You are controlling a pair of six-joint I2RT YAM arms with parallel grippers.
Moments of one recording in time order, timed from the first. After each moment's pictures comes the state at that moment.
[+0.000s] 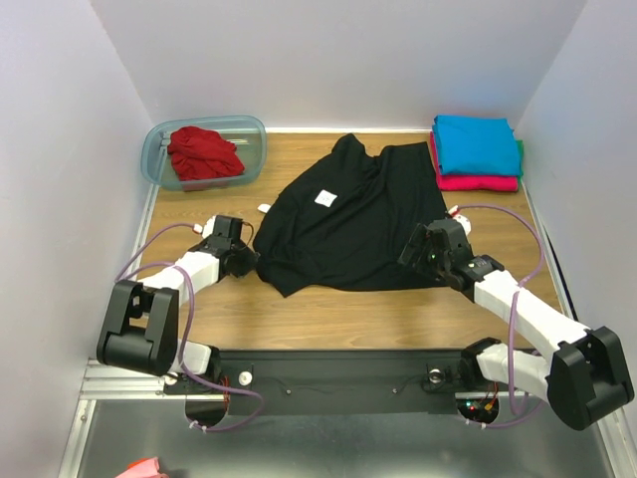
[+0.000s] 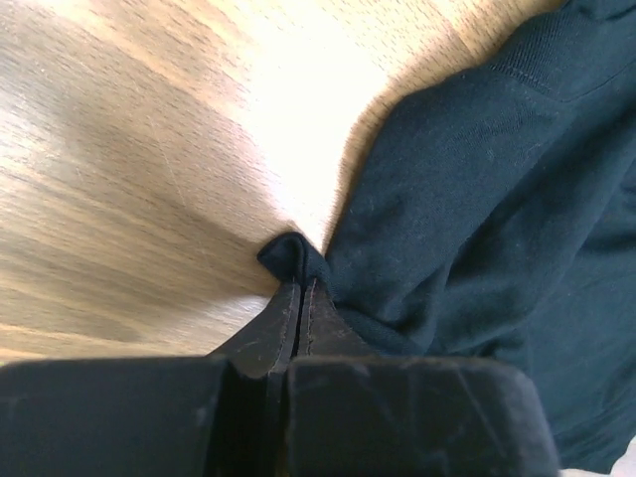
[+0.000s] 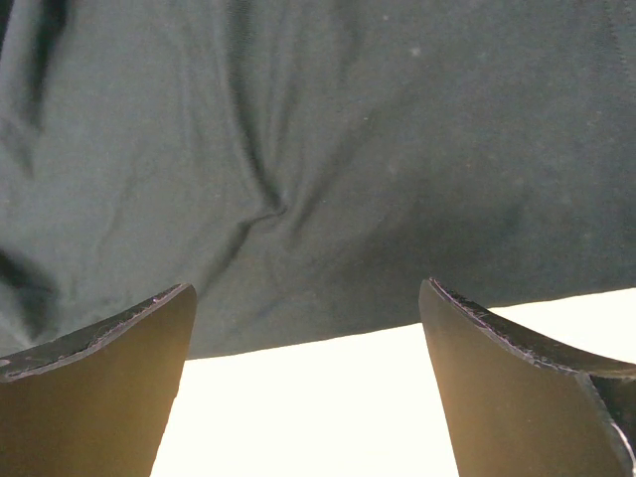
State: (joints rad) left arm -0.23 1.38 0.60 -0.20 -0.06 -0.96; right arm 0.41 1.08 0.61 -0.34 0.20 0.77
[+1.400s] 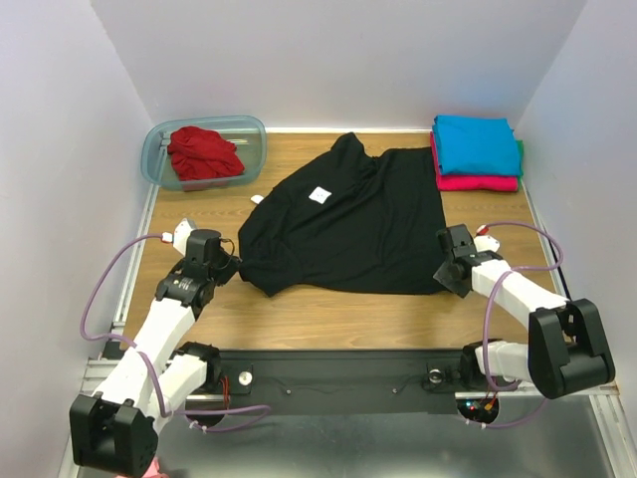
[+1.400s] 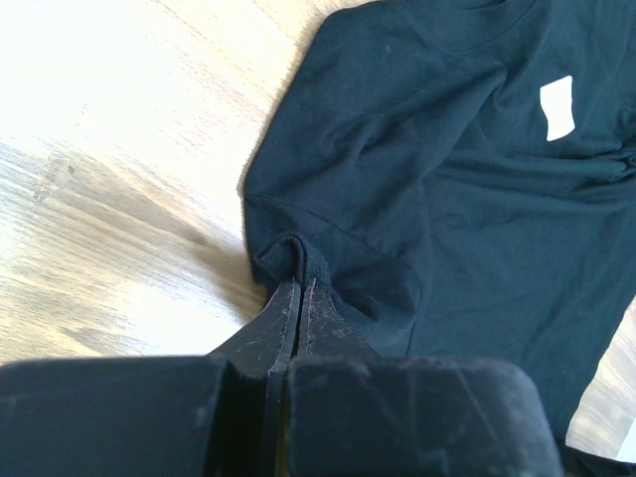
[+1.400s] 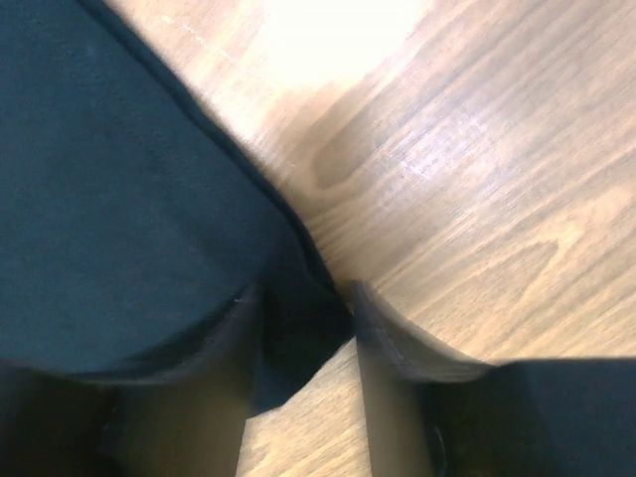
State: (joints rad) left arm -0.23 0.82 0.55 -0.46 -0.20 -0.97; right arm 0.23 1.25 0.57 -0.51 0.39 0.89
